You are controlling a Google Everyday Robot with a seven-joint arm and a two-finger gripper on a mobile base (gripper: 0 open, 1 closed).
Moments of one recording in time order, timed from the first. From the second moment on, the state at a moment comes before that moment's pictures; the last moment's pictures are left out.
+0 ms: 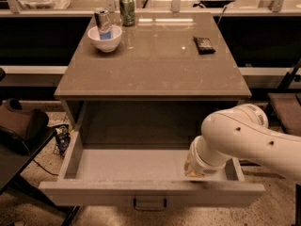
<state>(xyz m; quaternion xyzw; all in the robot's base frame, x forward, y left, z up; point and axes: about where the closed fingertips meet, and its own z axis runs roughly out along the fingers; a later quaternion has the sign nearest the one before) 0.425 -0.121 0.649 -0.70 0.71 0.02 0.12</state>
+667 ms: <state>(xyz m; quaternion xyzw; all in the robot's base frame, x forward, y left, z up) 0.356 -0.138 0.646 -0.68 0.73 0.05 0.09</state>
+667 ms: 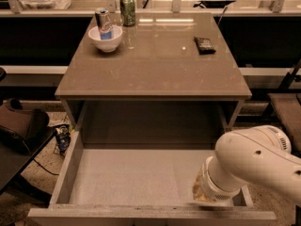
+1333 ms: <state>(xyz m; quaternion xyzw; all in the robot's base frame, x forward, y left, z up) 0.355 -0.138 0.649 -0.68 0.73 0.04 0.09</state>
